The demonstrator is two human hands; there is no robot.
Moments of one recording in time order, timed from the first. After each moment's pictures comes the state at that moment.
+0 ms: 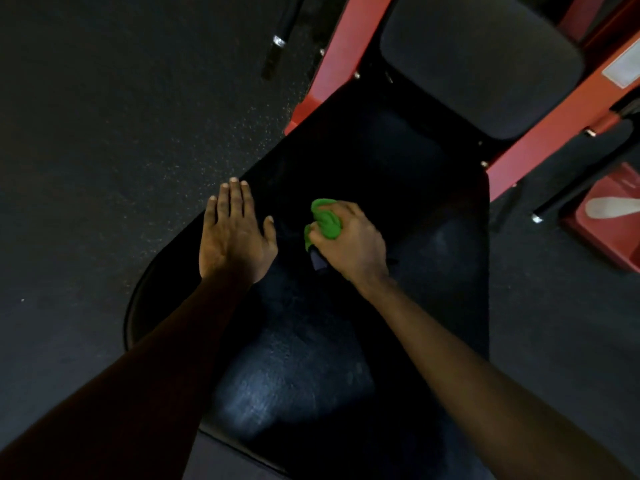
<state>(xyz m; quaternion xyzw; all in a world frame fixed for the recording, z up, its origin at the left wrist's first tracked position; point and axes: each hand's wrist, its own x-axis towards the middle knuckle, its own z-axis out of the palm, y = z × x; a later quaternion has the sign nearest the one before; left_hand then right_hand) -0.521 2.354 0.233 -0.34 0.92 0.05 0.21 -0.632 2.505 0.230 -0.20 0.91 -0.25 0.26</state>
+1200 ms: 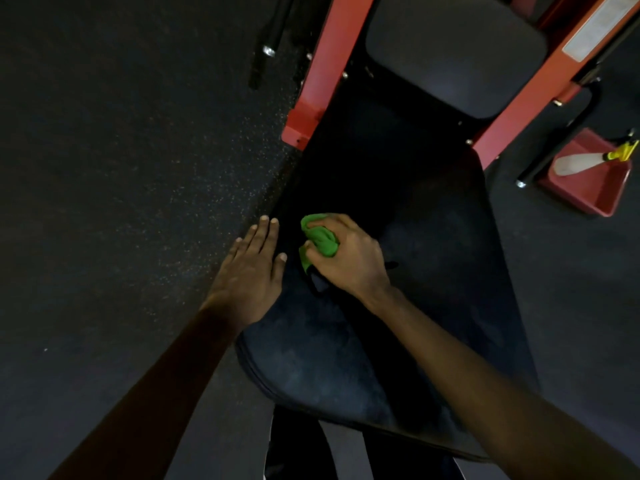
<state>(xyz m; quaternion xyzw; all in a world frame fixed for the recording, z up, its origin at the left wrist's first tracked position) -0.445 2.269 0.262 -0.17 0.91 0.29 0.24 -0.551 2.427 0.271 -0.20 0.92 -0.24 0.23</state>
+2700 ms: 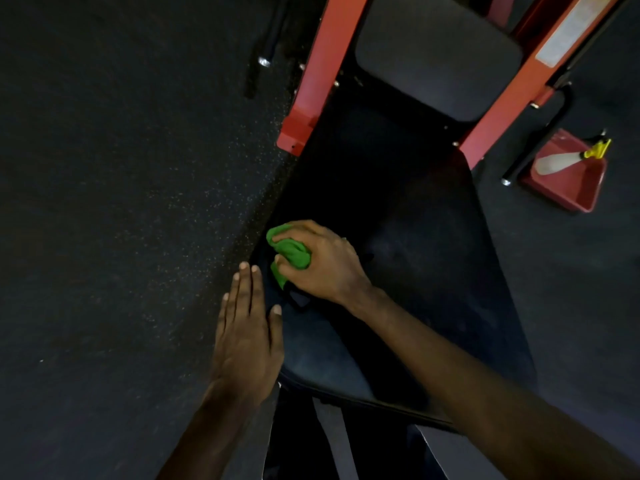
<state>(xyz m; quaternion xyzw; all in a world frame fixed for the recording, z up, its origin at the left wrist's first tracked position) -0.347 2.315 0.297 -0.26 0.90 0.33 0.12 -0.514 2.402 0.291 -0.28 0.88 -0.28 0.26</state>
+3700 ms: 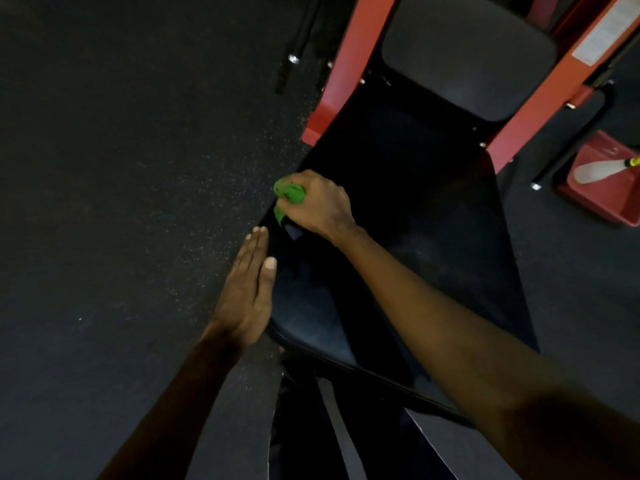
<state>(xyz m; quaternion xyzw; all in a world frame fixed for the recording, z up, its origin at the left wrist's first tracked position) -0.348 2.314 0.303 -0.28 0.82 0.49 0.06 -0.548 2.368 0.284 -0.26 0.89 -0.23 0.28</state>
